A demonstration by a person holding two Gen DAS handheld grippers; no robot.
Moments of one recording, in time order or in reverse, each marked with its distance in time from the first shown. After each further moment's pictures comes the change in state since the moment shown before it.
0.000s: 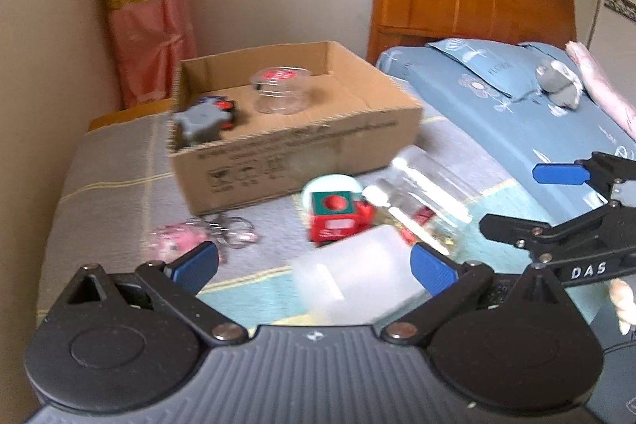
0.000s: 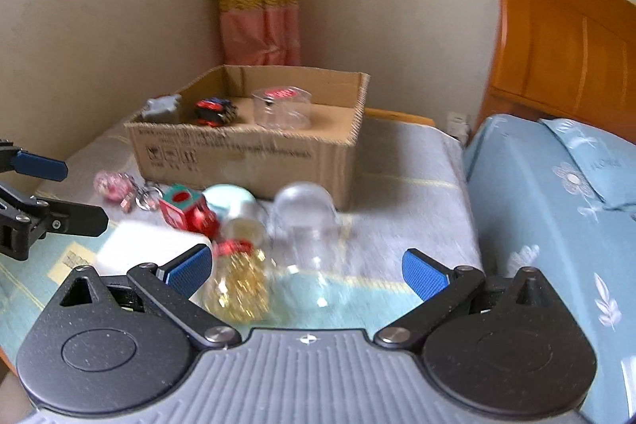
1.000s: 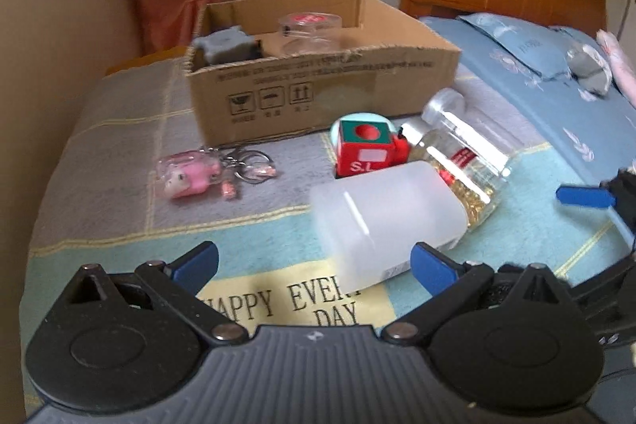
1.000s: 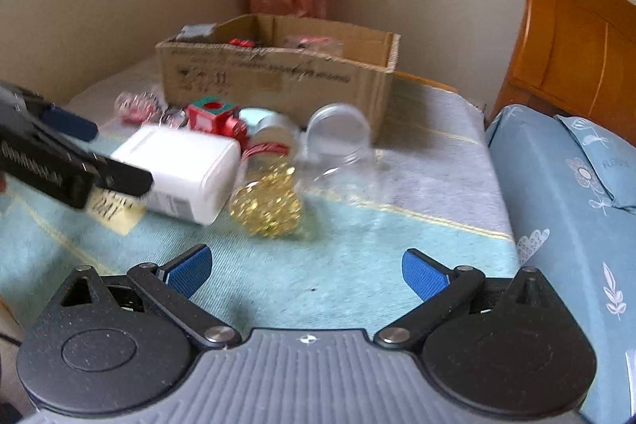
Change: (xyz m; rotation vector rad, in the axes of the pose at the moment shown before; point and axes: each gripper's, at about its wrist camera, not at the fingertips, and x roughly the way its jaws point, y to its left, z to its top) left arm 0.017 0.011 -0.033 -0.073 0.079 0.074; right arm 0.007 0.024 -0.050 -0.112 0.065 0.026
